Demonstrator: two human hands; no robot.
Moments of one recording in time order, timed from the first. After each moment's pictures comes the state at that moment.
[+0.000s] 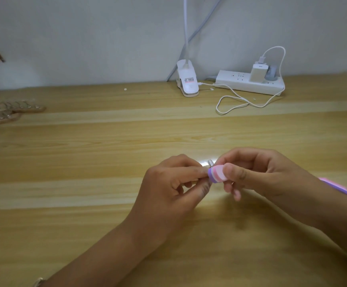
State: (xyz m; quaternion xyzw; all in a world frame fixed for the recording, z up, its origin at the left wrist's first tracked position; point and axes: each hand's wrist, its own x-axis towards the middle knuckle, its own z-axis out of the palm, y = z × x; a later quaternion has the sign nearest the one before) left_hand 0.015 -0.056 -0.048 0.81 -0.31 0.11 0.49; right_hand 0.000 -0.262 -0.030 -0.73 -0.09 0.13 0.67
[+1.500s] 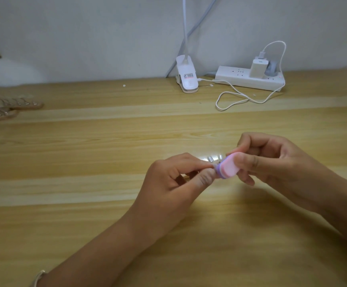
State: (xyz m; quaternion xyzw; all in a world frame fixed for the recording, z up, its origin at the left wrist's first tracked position) left_hand 0.016 -0.059 -0.052 0.73 -0.30 0.02 0.61; right_hand 0.006 -0.270 -0.029 -0.67 -0.13 0.10 0.73
